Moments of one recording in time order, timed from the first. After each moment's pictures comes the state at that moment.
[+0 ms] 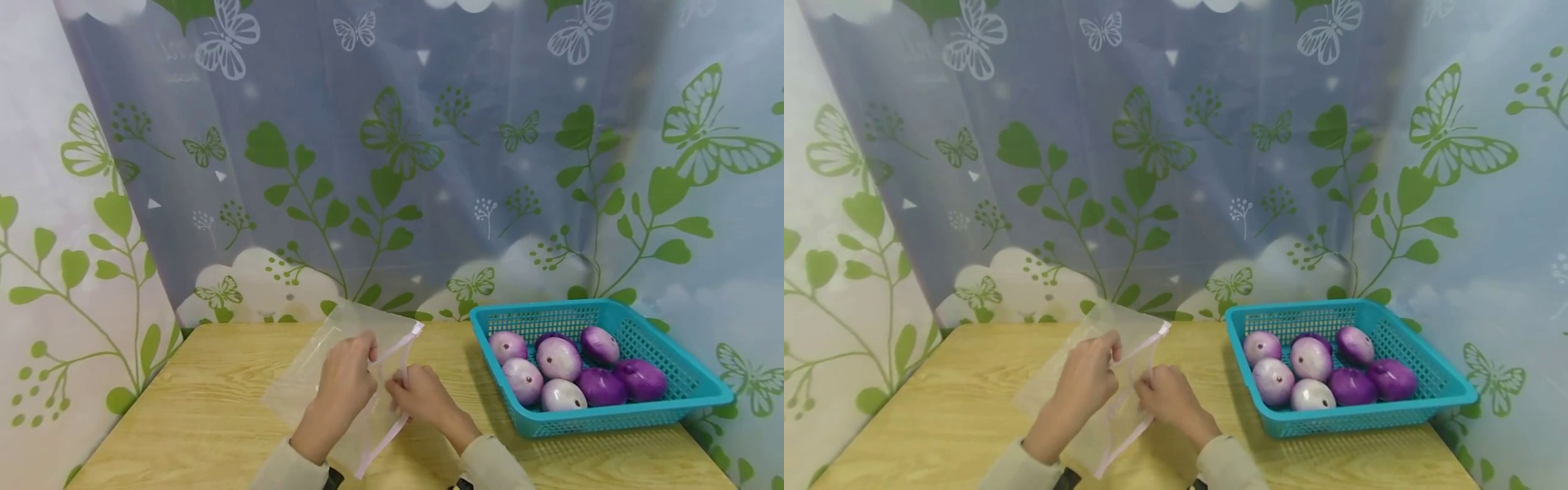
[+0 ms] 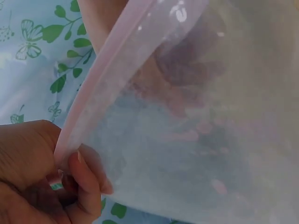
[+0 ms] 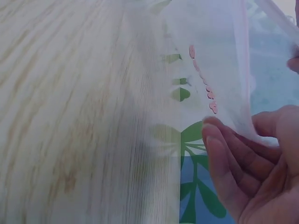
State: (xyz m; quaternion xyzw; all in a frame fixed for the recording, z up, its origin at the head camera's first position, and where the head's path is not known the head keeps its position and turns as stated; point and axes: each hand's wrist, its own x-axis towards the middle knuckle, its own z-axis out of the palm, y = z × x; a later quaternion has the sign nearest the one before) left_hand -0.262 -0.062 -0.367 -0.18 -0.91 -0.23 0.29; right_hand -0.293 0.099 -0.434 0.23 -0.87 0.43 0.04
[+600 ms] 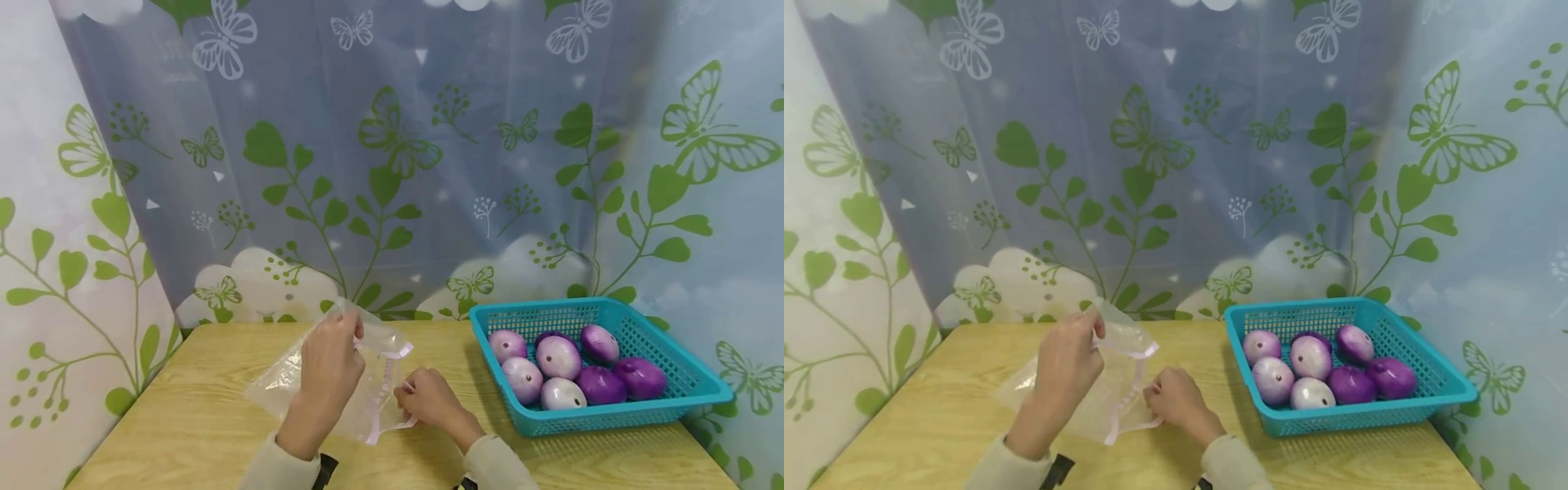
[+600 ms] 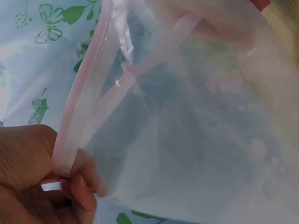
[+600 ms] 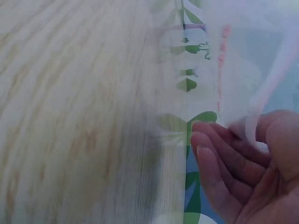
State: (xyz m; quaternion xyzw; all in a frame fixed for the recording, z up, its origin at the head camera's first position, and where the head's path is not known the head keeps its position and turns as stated) left_hand -0.253 -0.070 -0.333 -0.13 -0.89 -0.20 0.38; right_hand -0.293 0.110 -0.443 0.20 -0.90 0.40 0.03
